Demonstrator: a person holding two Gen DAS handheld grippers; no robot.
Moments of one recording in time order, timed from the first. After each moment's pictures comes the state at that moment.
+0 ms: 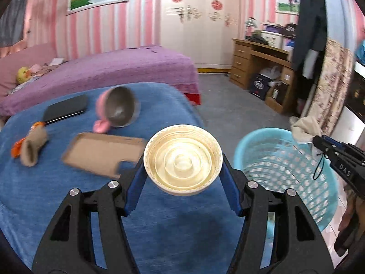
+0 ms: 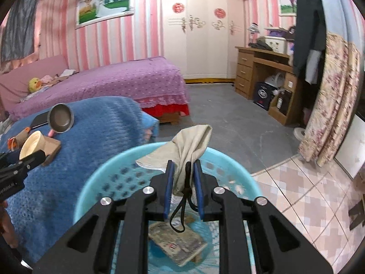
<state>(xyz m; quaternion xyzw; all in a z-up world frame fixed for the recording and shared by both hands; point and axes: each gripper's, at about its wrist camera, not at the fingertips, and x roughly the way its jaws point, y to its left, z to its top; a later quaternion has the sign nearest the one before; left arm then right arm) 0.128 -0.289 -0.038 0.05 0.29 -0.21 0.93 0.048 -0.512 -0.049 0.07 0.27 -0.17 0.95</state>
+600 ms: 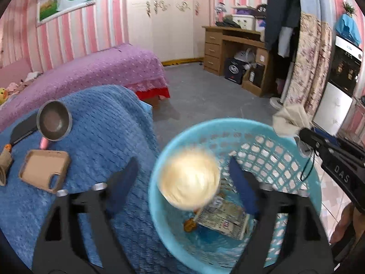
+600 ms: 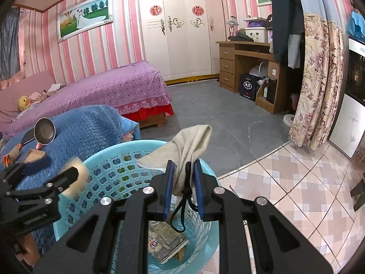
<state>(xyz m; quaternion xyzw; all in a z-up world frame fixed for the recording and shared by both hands) 0.113 -0.394 -0.048 0.10 0.30 -0.26 0.91 0.026 -0.553 -0.056 0.11 0.26 -0.20 0.94</state>
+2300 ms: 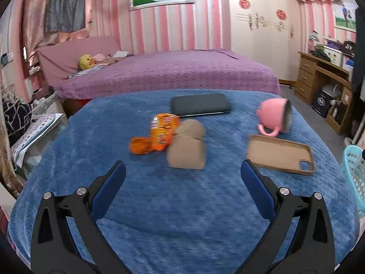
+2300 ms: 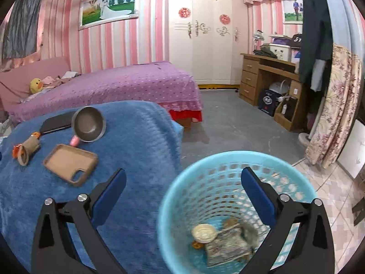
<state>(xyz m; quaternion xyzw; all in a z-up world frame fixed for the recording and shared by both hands) 0.174 -0.022 -0.017 0.03 0.29 0.00 0.96 0.097 -0.391 -0.039 0.05 0.25 -0.16 0.95</state>
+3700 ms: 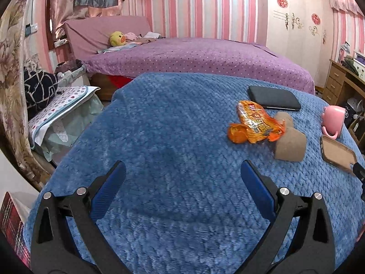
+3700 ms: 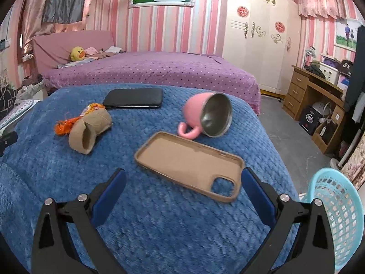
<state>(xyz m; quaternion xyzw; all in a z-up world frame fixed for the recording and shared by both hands) 0.195 0.123 -0.033 -0.01 0.33 0.07 0.94 0.159 -0.193 -0.047 -0.03 0.29 -0.04 0.96</state>
